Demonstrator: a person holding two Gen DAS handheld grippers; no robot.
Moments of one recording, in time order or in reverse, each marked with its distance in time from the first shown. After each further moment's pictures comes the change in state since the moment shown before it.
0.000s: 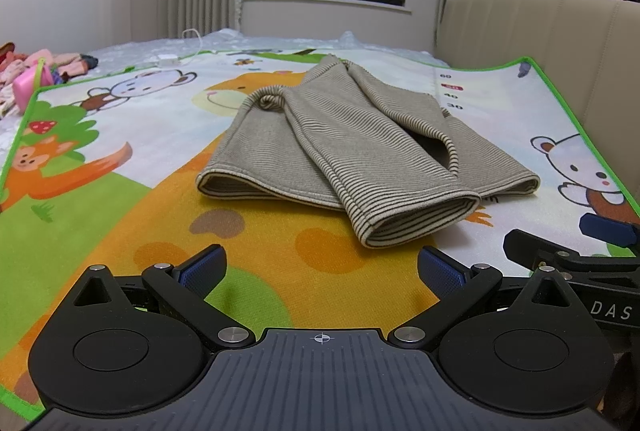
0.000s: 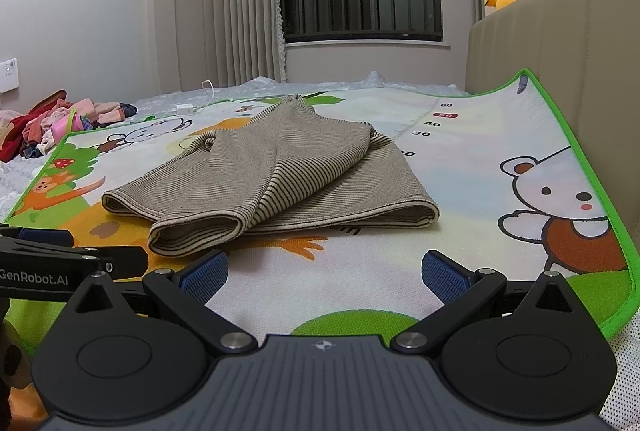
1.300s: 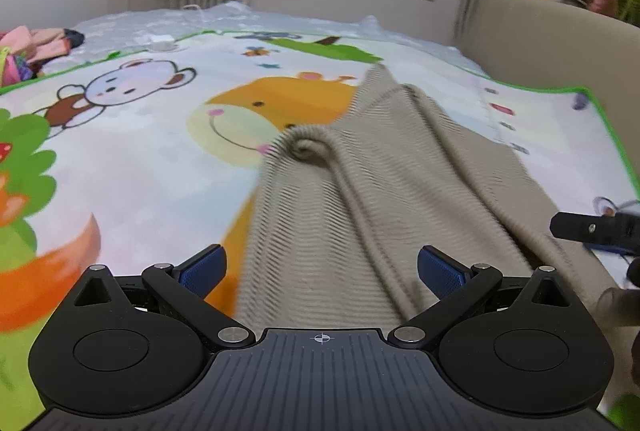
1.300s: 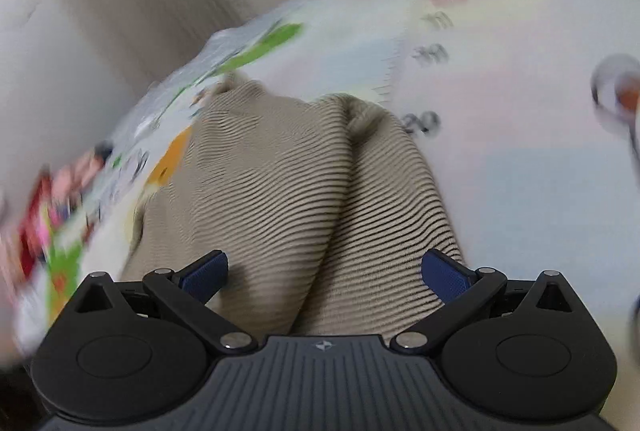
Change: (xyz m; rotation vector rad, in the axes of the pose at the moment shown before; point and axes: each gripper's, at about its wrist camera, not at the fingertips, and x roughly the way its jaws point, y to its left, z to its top) left arm 0.130 0.069 0.100 -0.101 0.120 -0.021; right arm 0.187 -0.075 0.094 0.440 0.279 0.147
